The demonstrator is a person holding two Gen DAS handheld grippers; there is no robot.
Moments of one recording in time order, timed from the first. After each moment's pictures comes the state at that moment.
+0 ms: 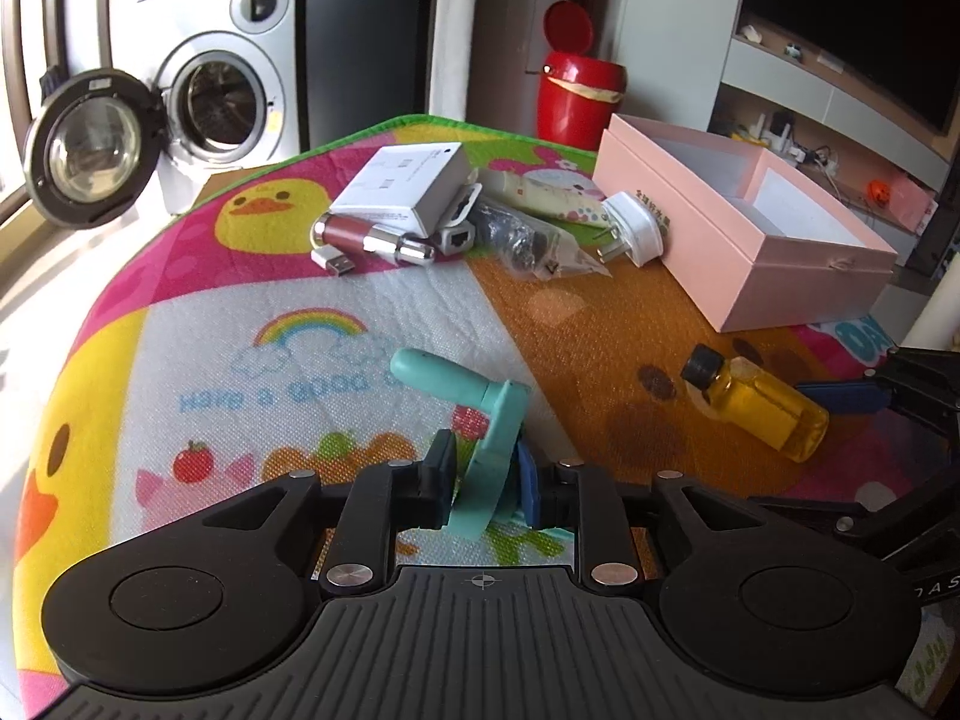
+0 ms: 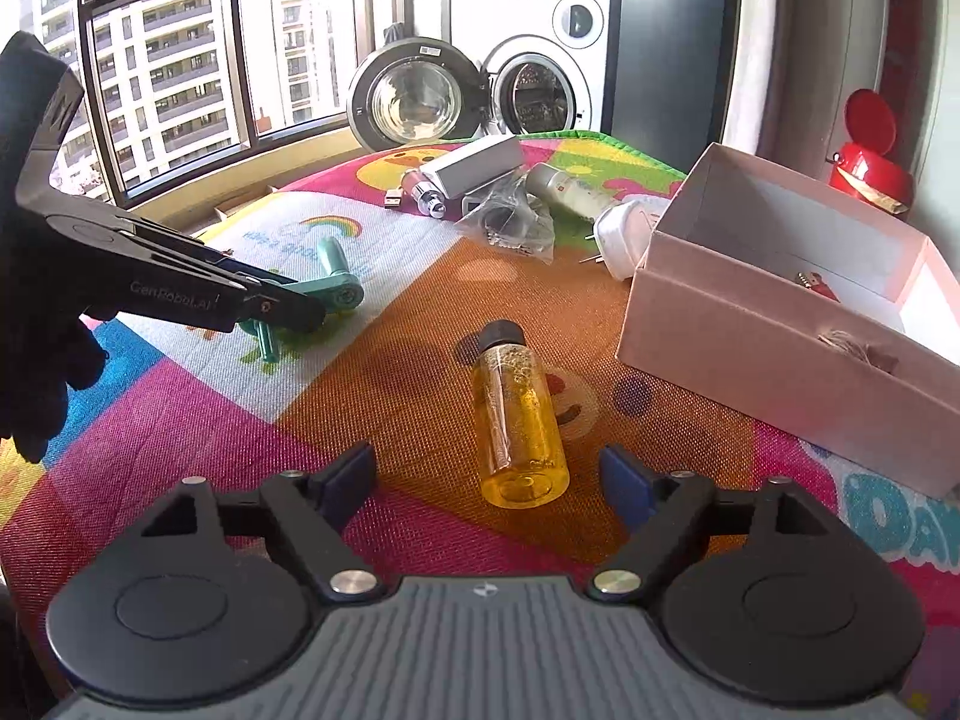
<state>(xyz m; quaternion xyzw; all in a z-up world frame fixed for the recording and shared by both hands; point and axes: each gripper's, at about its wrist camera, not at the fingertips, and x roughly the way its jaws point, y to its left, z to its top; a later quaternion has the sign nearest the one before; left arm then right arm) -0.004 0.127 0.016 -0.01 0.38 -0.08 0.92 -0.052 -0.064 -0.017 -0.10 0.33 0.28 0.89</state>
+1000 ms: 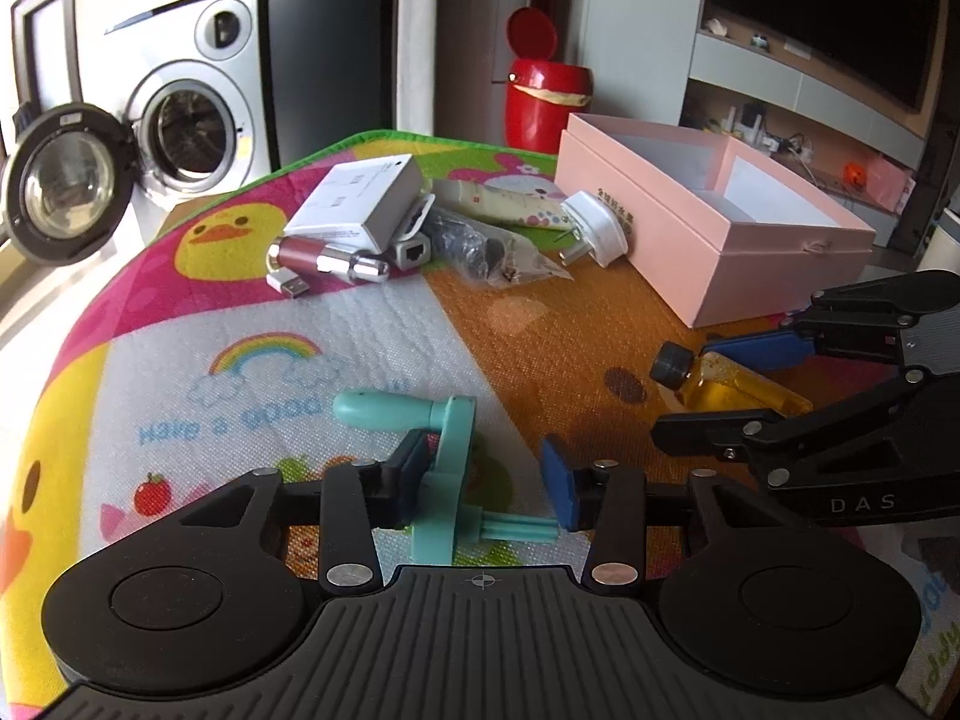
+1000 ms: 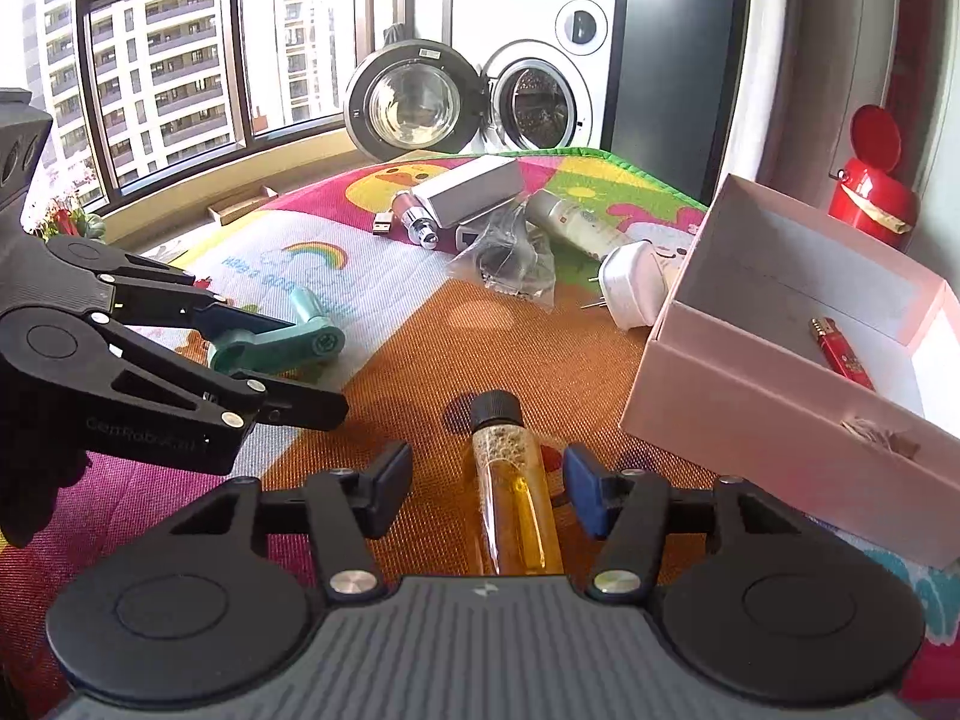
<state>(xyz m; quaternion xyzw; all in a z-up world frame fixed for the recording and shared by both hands) -0.003 0.116 0.010 0.01 0.36 -0.10 0.93 -0.022 -0.038 -0.011 -0.12 0.33 0.28 0.89</state>
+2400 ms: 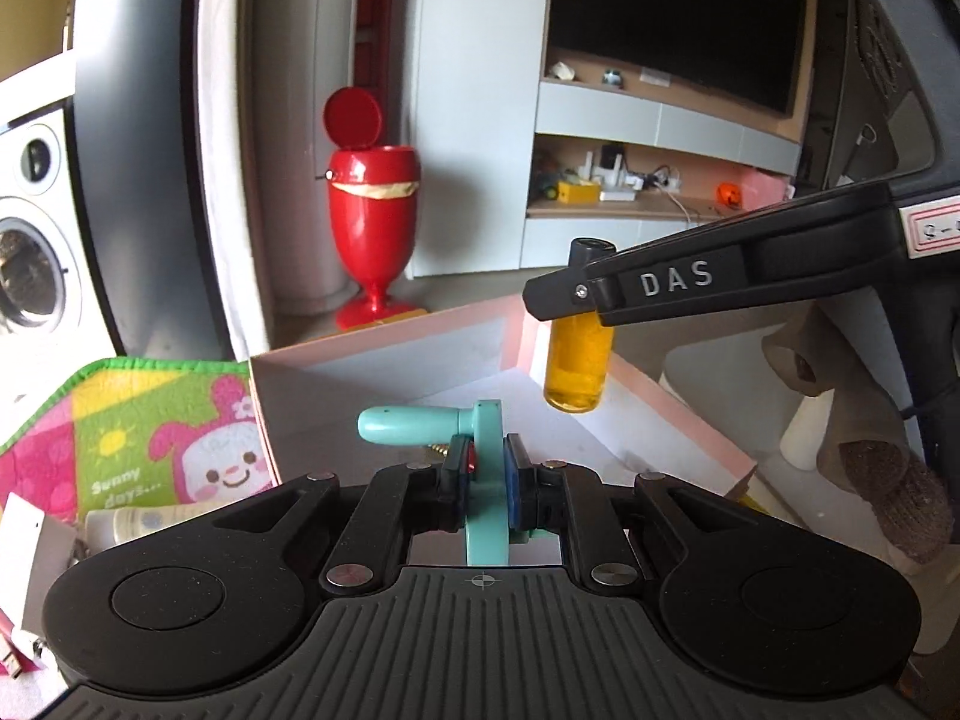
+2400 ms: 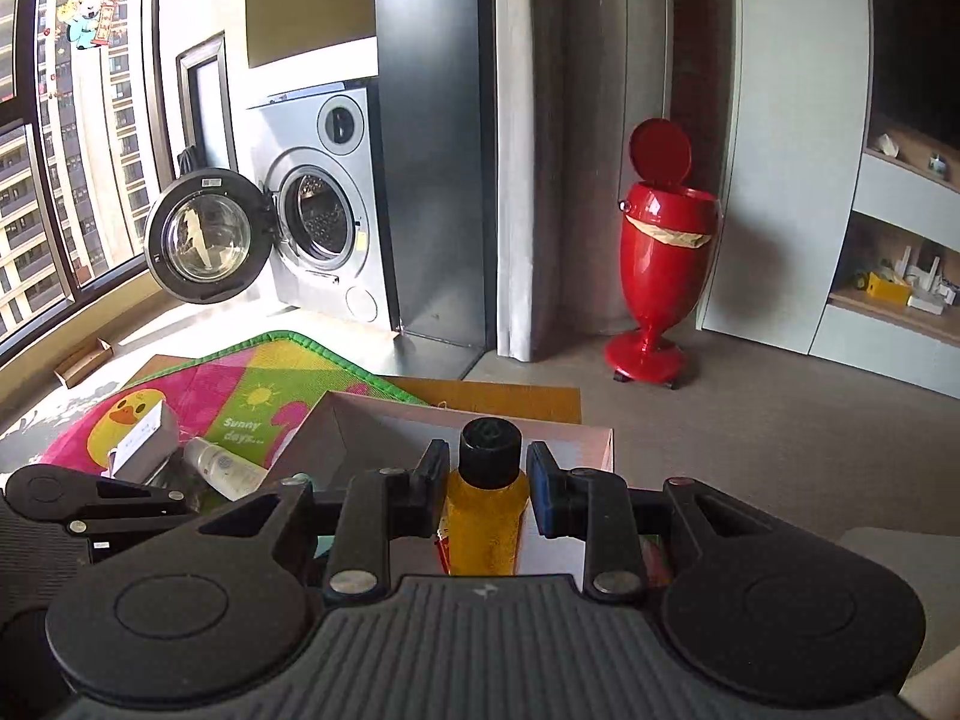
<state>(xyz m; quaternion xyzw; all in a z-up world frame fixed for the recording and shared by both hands) 0.139 -0.071 0.061 0.05 0.30 -0.24 0.92 0.112 -0.189 0.089 -0.02 0.29 0.12 0.95</state>
